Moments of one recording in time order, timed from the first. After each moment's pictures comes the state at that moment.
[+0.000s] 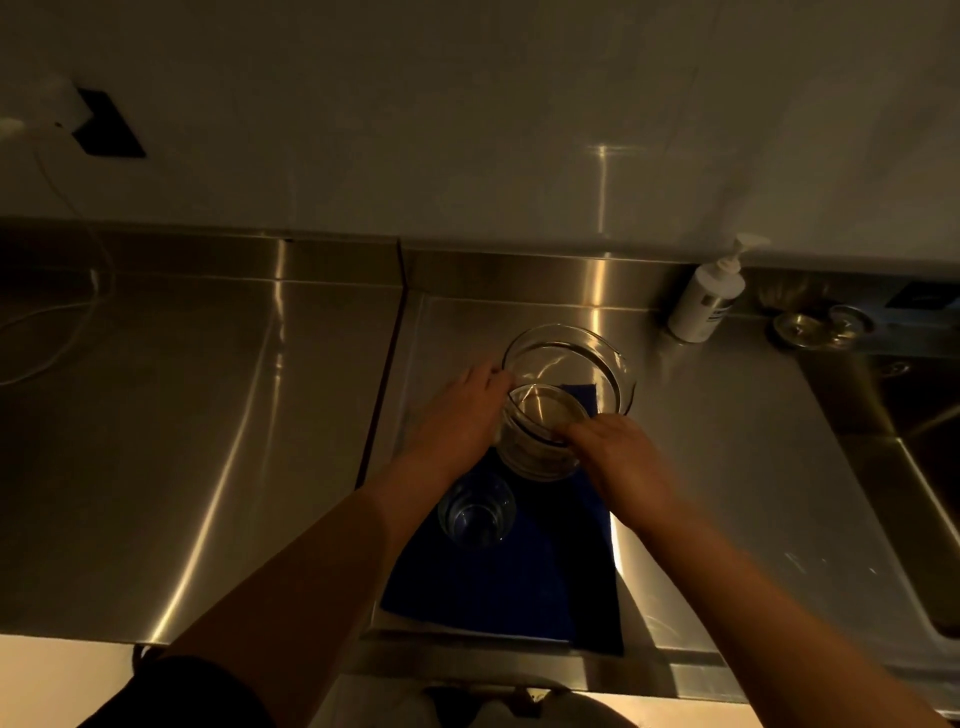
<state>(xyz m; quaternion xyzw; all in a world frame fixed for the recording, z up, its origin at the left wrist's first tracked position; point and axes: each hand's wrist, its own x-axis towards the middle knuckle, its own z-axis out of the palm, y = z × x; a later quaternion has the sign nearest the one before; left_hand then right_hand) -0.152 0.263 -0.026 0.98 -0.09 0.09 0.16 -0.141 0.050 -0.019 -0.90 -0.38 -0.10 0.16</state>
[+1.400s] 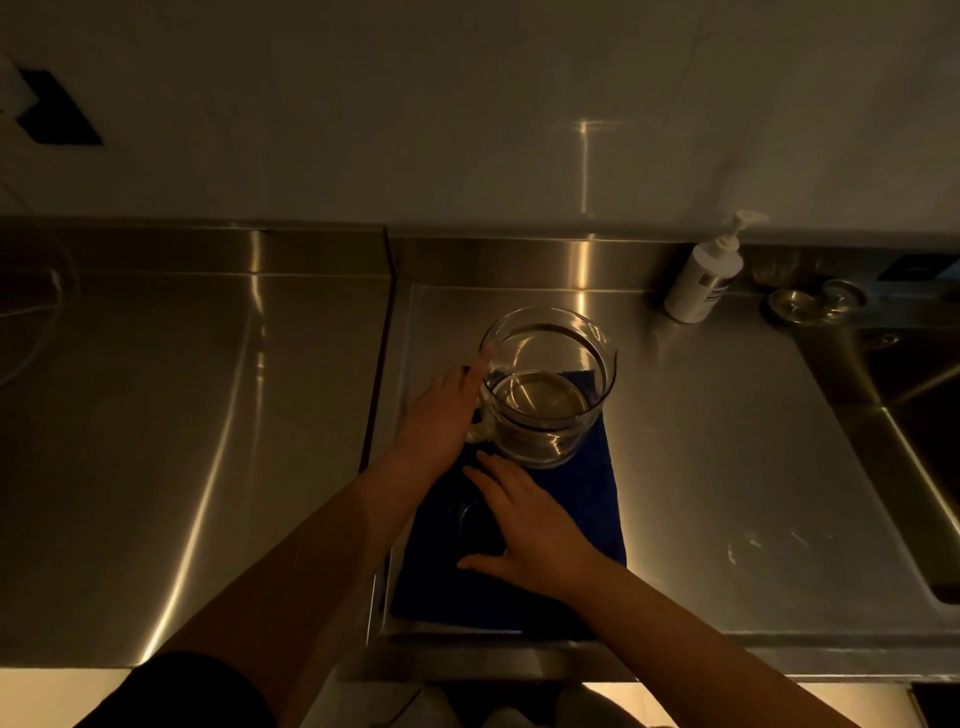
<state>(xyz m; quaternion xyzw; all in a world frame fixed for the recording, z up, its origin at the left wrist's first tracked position) -0.148 0.296 -0.059 0.98 -0.05 0.02 0.21 -0.206 0.124 -0.076 -0.89 -0.39 0.12 0.22</state>
